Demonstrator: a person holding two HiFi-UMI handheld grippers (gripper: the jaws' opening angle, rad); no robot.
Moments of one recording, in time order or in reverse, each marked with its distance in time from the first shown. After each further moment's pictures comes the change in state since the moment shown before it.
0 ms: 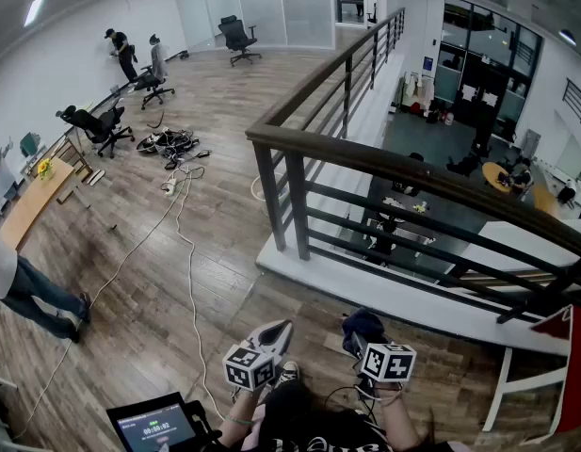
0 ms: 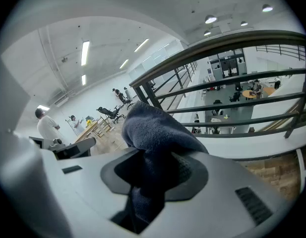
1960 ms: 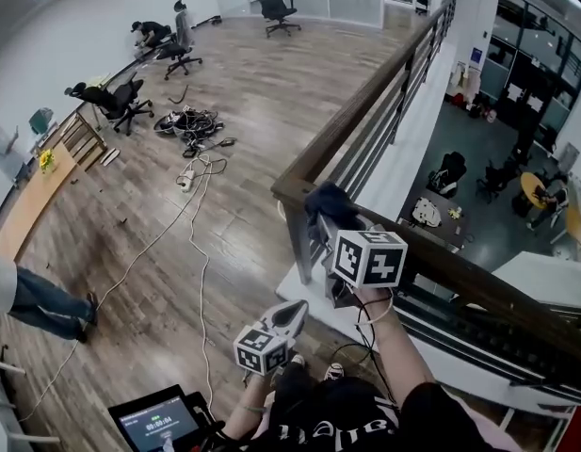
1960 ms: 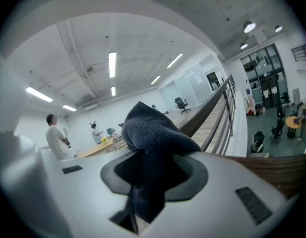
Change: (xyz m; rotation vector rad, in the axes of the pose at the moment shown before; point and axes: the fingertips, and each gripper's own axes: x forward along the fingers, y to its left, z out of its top) left arm 0.291 0.331 0.217 -0.010 -0.025 0.082; right arm 0.418 0.198 0.557 -0.234 -0.223 0.299
